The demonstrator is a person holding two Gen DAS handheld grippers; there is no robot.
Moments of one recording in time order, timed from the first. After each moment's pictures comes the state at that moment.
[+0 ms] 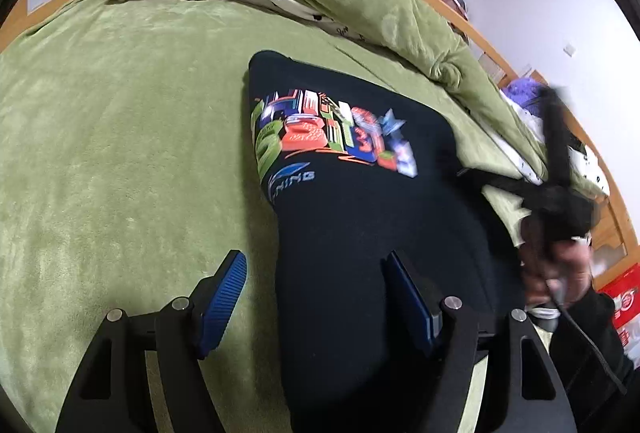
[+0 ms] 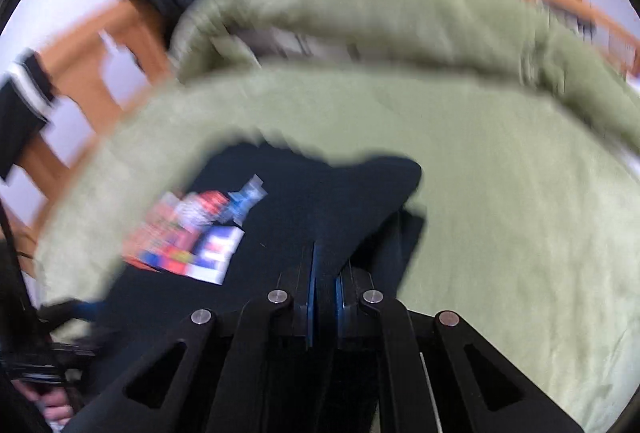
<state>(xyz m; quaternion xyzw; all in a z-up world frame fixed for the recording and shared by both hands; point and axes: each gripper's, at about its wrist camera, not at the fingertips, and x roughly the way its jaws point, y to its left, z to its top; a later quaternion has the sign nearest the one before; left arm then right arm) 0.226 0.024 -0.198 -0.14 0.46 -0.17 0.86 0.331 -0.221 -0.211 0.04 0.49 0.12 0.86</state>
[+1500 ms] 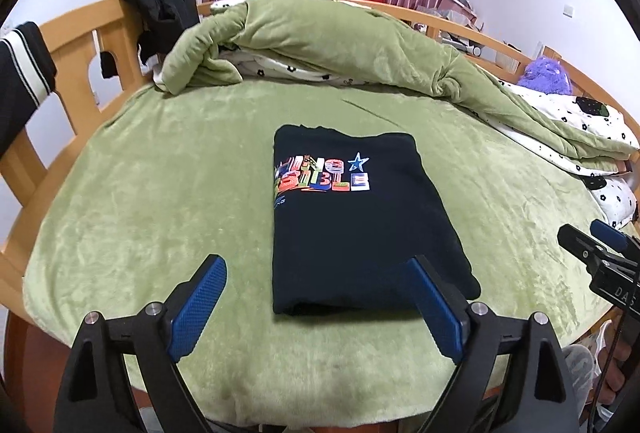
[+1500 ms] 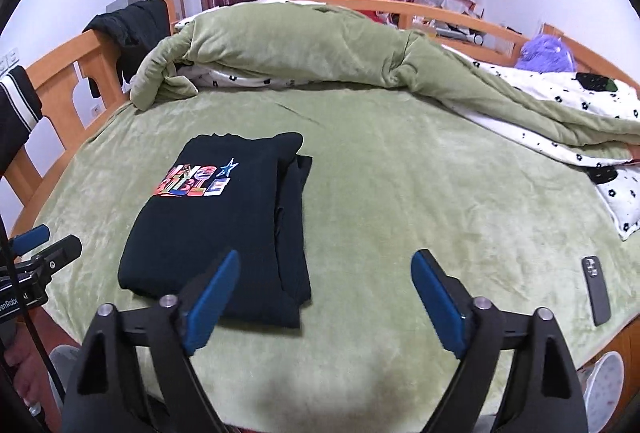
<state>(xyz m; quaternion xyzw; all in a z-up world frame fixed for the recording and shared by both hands) 0.095 -0.011 -0.062 -0.01 0.39 -0.06 0.92 0.067 -0.260 -0.060 0.03 0.39 -0.04 0.92</state>
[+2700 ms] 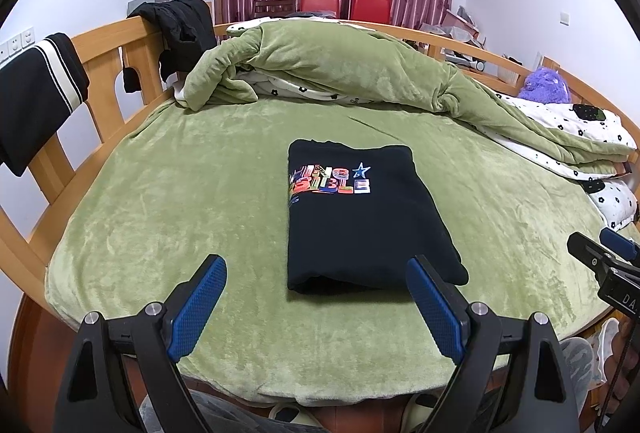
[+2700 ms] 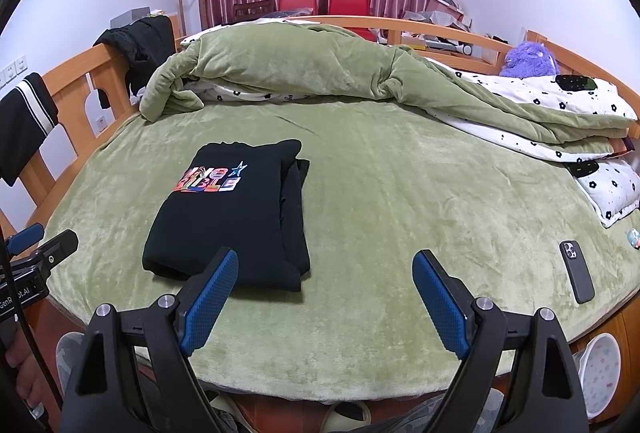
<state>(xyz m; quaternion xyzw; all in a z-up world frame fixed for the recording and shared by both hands) 0.039 -0.008 -0.040 -0.01 0.36 -0.04 0.93 0.003 -0.260 -0.034 0.03 0.37 -0.04 0.93</state>
